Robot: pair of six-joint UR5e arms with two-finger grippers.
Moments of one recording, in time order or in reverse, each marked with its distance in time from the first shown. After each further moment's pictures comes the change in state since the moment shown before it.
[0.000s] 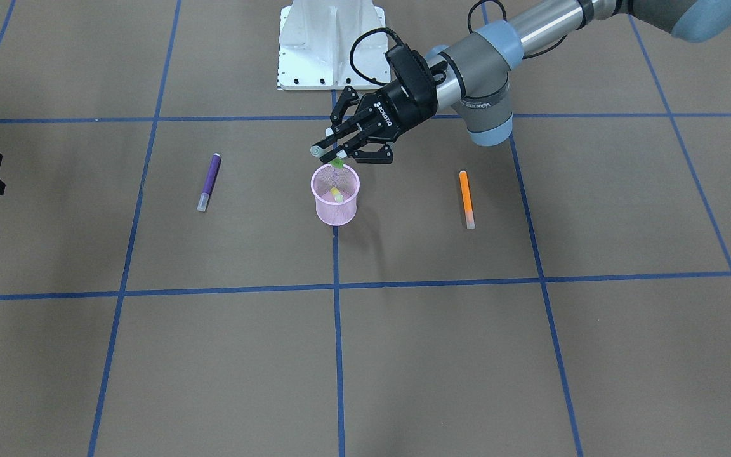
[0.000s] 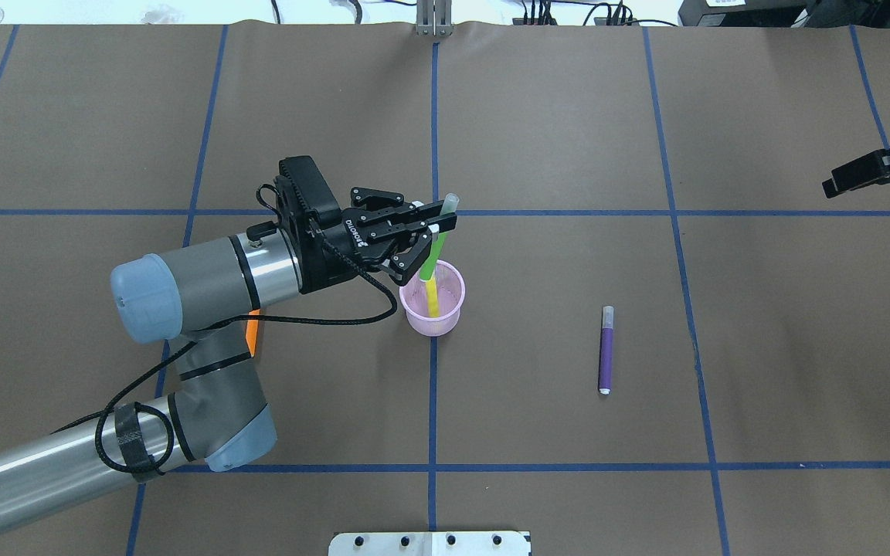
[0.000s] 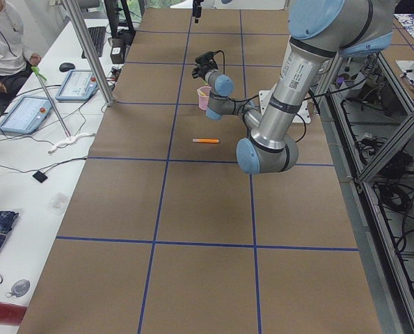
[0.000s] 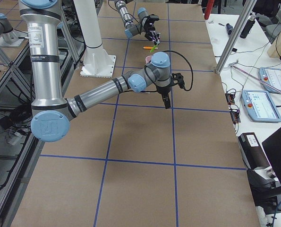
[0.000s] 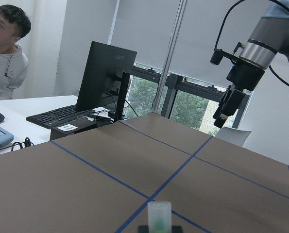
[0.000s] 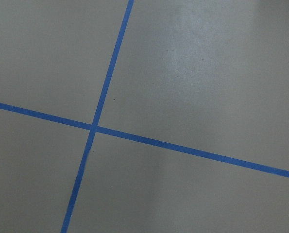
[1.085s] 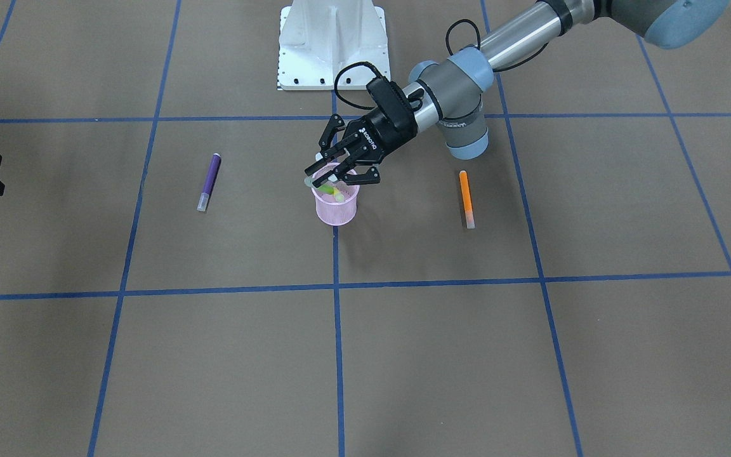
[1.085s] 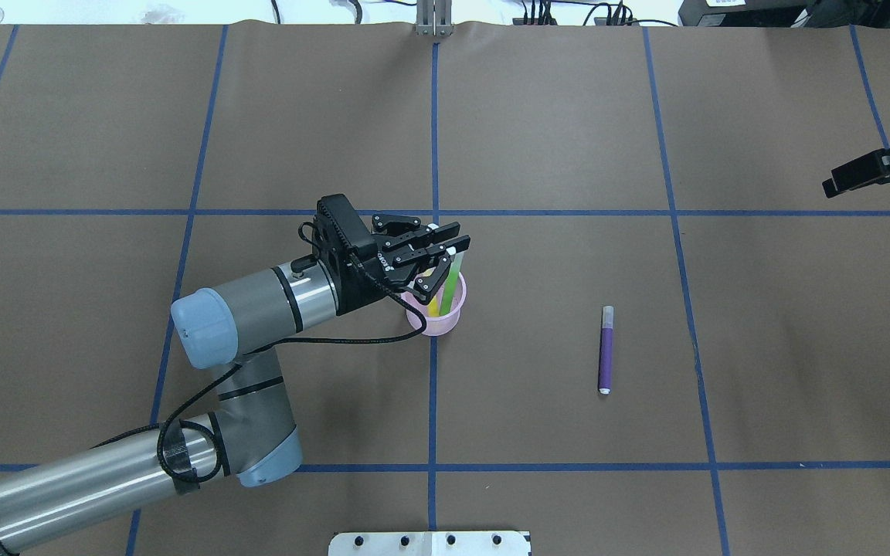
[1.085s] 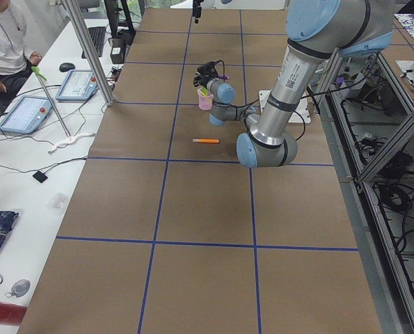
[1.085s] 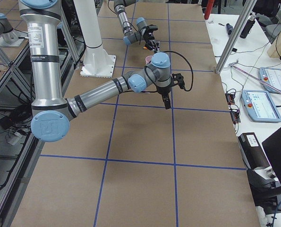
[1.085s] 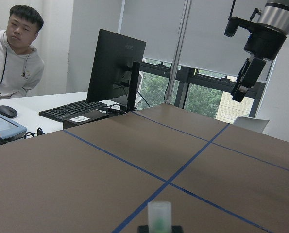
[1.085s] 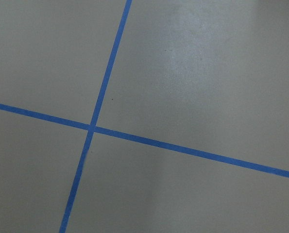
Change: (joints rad) left arm 0.063 -0.059 0.165 -0.088 0.103 0.023; right arm 0.000 0.000 -0.003 -0.001 0.000 0.000
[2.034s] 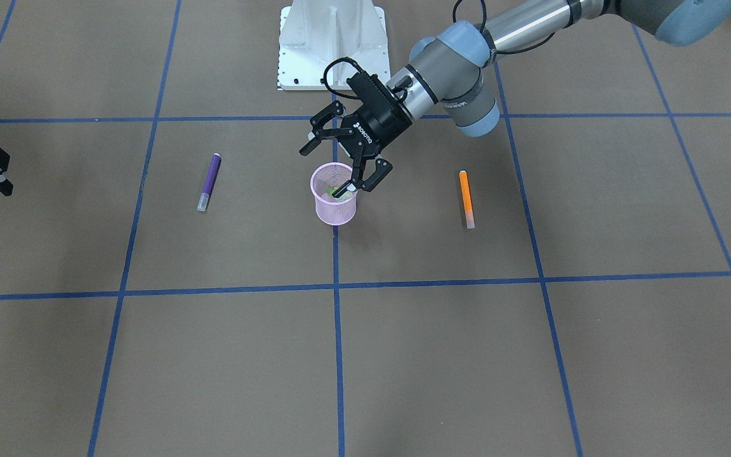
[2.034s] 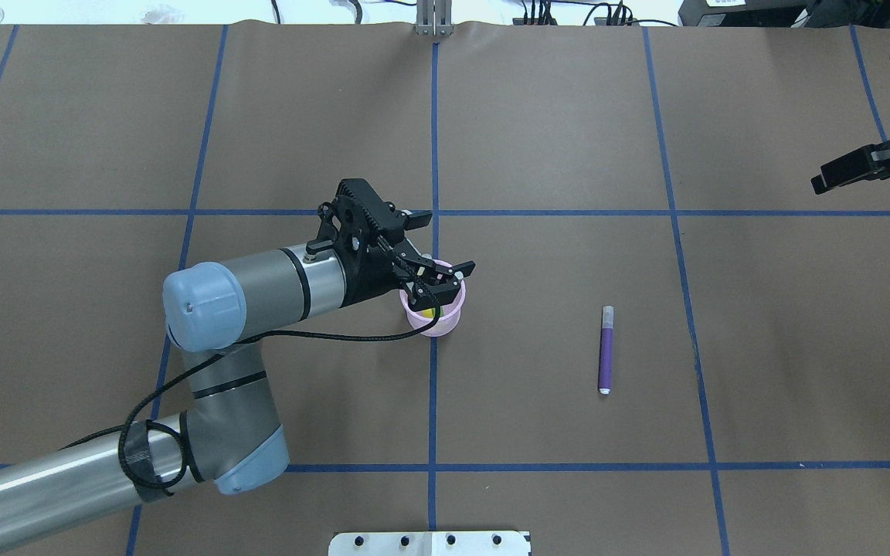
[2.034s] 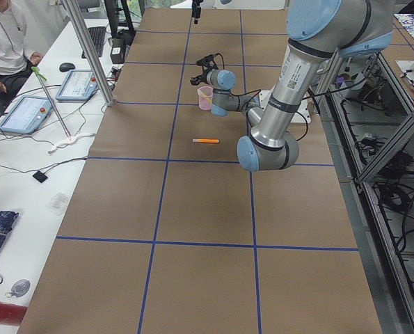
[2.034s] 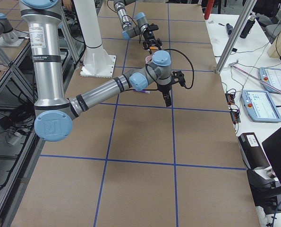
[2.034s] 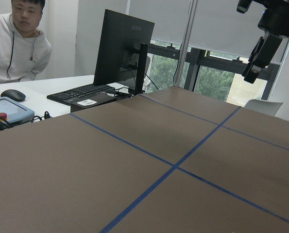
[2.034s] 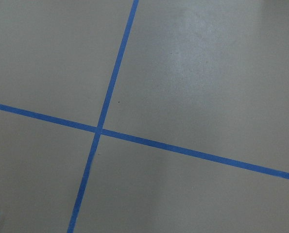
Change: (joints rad) left arm -0.030 0.062 -0.260 0.485 -0.098 -0.004; right arm -0.009 0.023 0.000 -0.001 0.012 0.007
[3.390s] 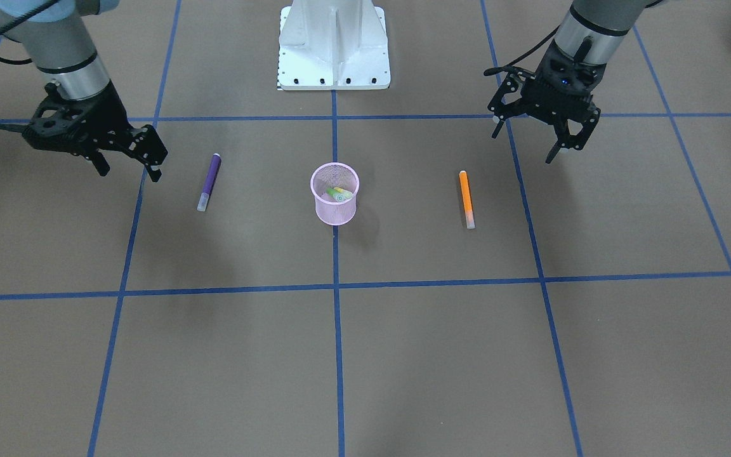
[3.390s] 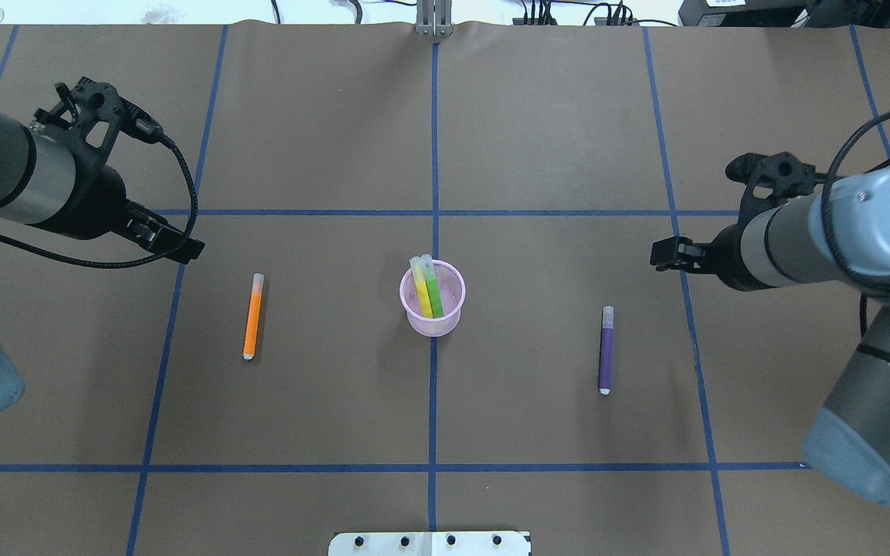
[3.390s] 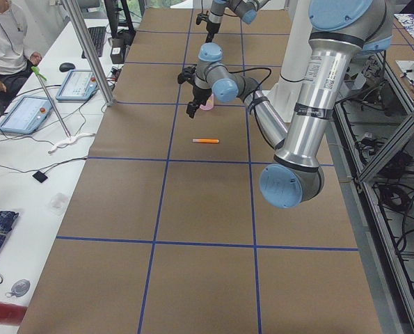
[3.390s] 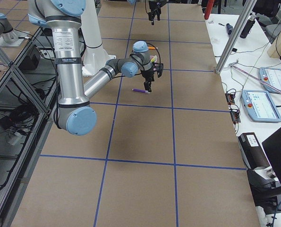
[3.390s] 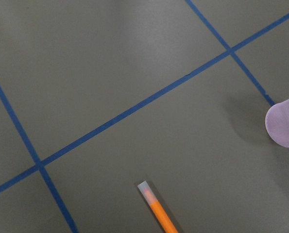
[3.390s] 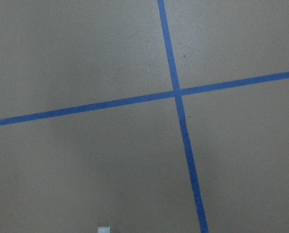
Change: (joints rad) left arm -0.368 0.329 -0.586 1.097 -0.465 0.002; right arm -0.549 0.038 0.122 0.001 -0.481 0.889
